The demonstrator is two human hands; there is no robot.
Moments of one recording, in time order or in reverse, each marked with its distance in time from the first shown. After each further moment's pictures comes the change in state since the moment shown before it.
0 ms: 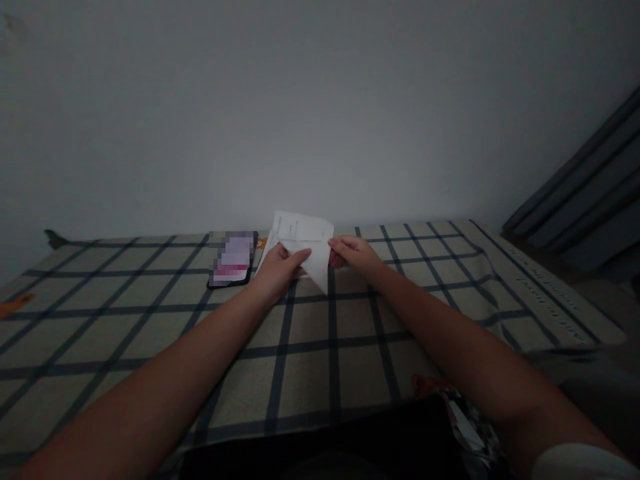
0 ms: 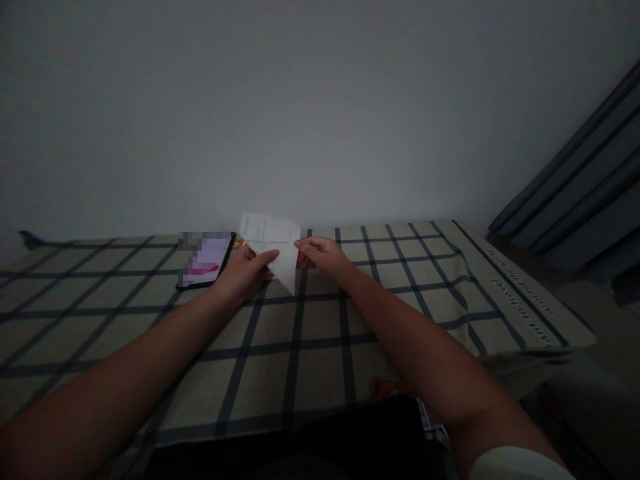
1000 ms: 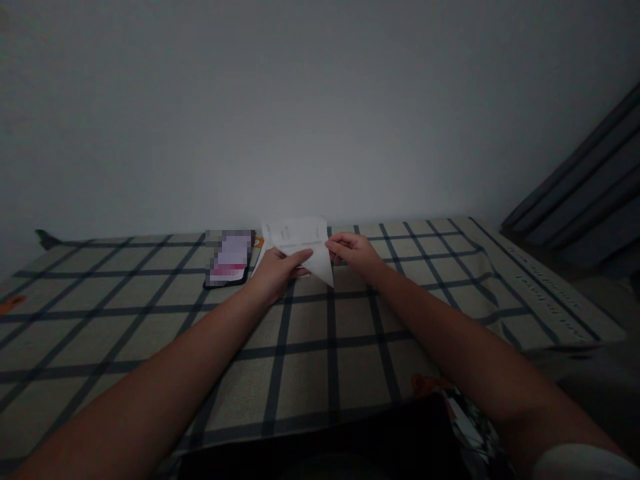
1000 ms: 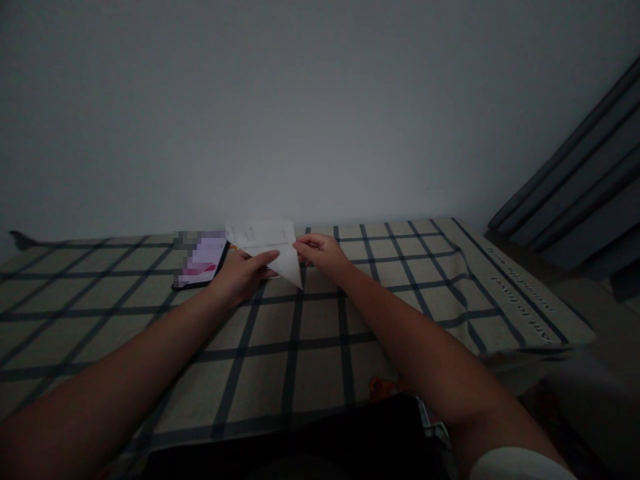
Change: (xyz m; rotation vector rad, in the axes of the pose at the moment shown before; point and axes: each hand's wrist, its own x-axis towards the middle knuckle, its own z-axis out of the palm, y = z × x) left_hand -0.005 0.002 0.001 0.023 0.007 -0.048; right_hand 0.002 0.001 0.001 0.076 0.072 0.013
